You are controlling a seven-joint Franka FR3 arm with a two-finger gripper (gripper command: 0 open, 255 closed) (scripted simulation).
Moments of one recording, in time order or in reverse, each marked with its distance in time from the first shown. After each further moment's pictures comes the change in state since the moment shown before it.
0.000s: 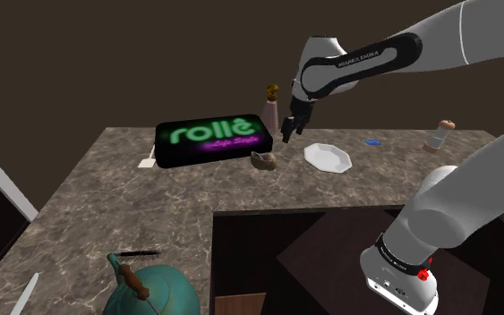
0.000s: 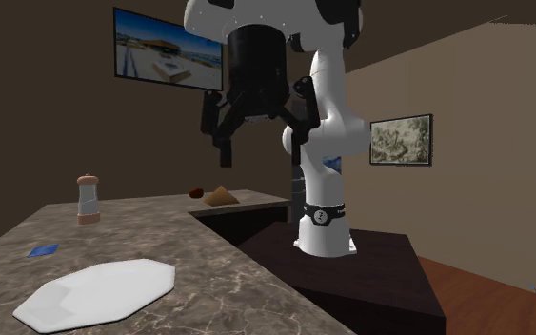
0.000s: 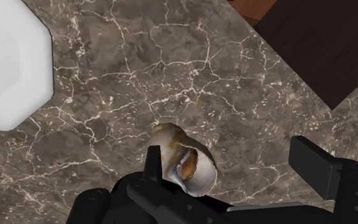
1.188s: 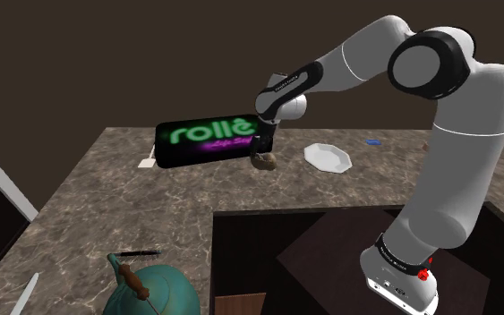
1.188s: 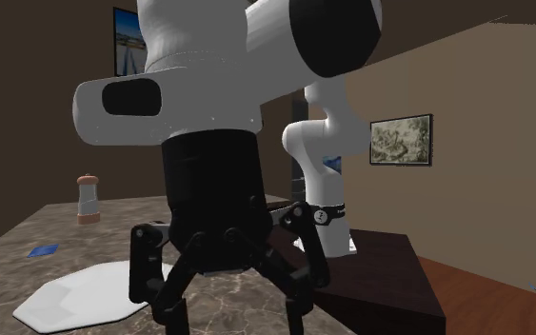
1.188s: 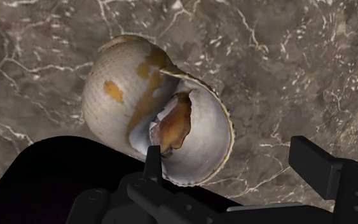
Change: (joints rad) arm 0.023 0.566 0.013 0.300 0.294 0.255 -0.300
